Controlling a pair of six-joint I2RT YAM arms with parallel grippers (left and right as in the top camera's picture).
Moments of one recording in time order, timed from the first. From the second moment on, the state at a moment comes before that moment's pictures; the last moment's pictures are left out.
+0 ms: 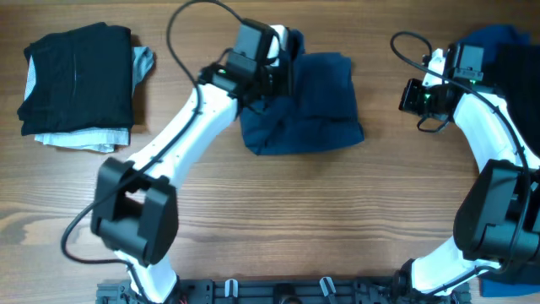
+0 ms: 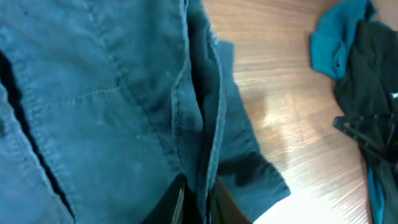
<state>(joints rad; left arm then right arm) -0.49 1.91 1.53 -0.45 0.25 -0.43 -0.19 1.81 1.25 -0.58 -0.23 0.10</state>
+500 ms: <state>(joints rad) -0.66 1.94 1.53 -0.25 0.25 -0.46 -0.19 1.81 1.25 -0.59 -0.25 0.10</state>
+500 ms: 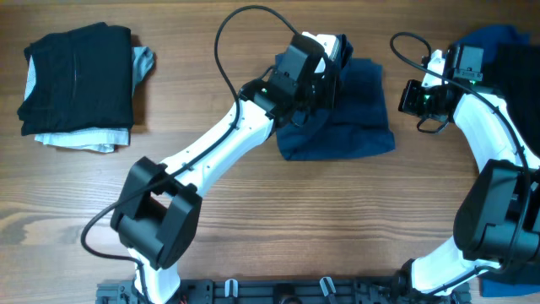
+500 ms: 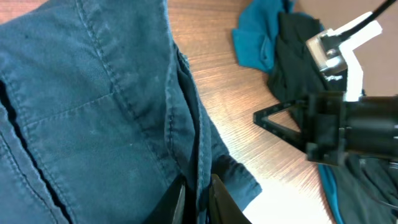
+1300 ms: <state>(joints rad) -0.66 1.99 1.53 -0.14 0.30 -0.52 -0.19 1.94 1.04 -0.29 -0.51 0.14</state>
